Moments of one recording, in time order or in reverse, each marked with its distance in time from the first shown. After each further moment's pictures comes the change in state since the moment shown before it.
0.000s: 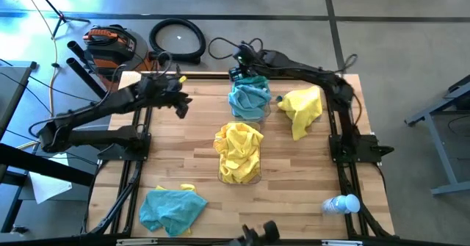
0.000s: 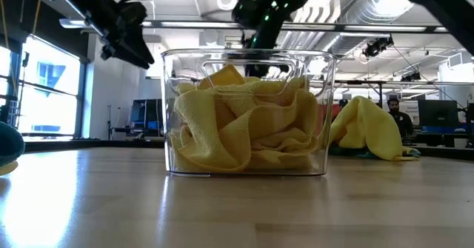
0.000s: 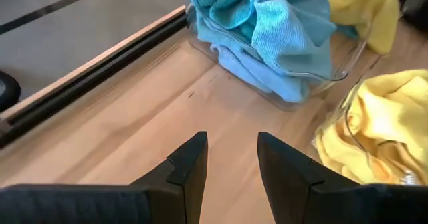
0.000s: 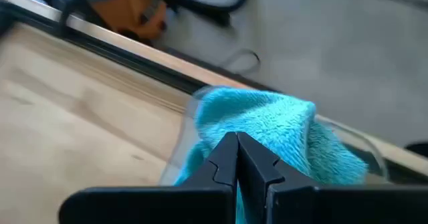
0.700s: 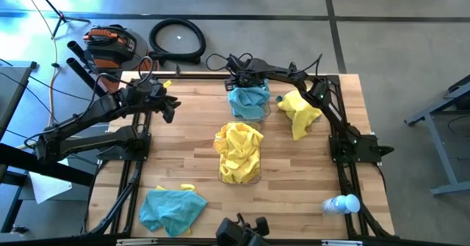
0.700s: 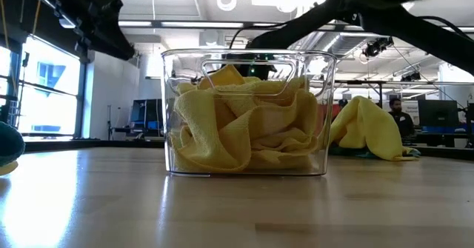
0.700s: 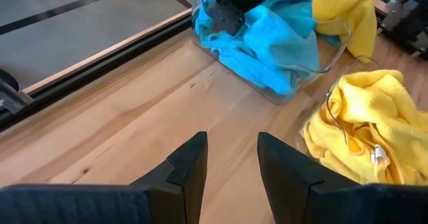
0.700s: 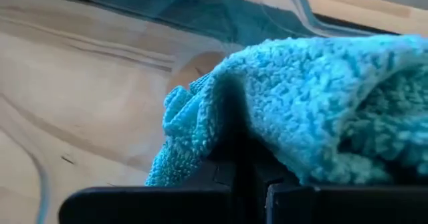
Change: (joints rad) left arm 0.000 -0.249 -0.055 -0.136 0.000 -0.046; right arm -0.061 0.351 0.123 -0.048 -0.199 0.173
